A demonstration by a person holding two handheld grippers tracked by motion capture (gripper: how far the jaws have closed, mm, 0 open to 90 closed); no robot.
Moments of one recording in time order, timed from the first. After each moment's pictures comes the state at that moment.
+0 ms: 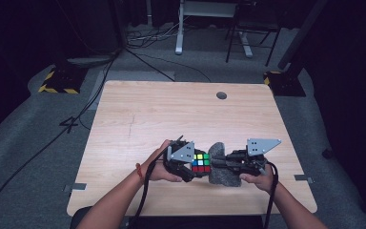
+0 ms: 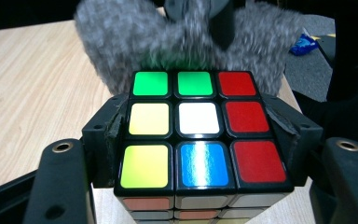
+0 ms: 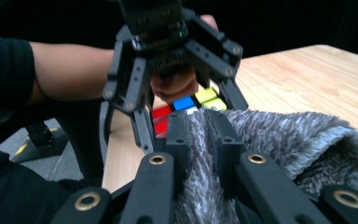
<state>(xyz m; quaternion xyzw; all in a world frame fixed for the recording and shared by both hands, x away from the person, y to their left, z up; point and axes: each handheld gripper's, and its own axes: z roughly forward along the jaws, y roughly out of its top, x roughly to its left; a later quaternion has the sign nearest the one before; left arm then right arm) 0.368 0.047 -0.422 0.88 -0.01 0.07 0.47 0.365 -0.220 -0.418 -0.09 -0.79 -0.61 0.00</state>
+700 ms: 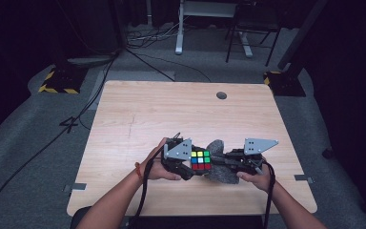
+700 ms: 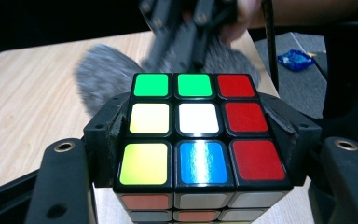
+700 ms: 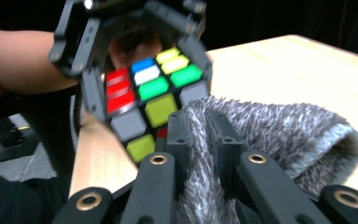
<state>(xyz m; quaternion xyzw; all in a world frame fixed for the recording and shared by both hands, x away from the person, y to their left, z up) 0.368 0.057 -0.408 0.86 -0.01 0.06 0.51 0.370 -0.218 -0.428 -0.12 -0.80 -0.58 -0.03</state>
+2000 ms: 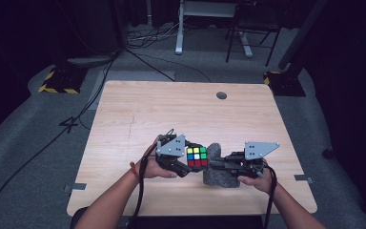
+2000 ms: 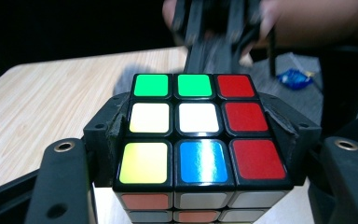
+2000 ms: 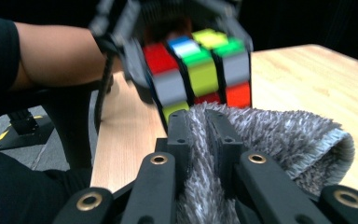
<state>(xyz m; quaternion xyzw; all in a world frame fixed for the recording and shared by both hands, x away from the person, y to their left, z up) 0.370 0.068 -0.403 0.85 -0.01 0.06 0.53 0.357 -0.215 -0.416 -0.08 -0.80 -0.59 -0.03</state>
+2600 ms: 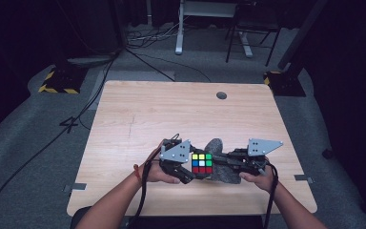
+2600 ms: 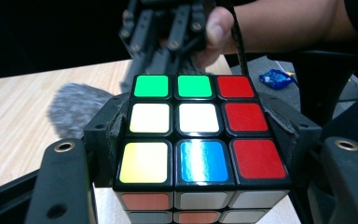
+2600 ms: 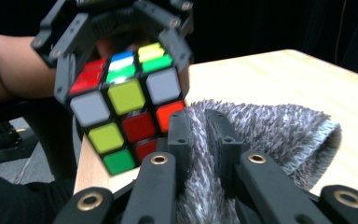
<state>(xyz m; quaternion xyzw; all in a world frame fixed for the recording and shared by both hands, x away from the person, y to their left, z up) 0.357 0.061 -0.396 0.84 -0.04 0.04 0.55 0.364 -0.222 -0.419 -0.11 -0.79 -0.60 -0.04</state>
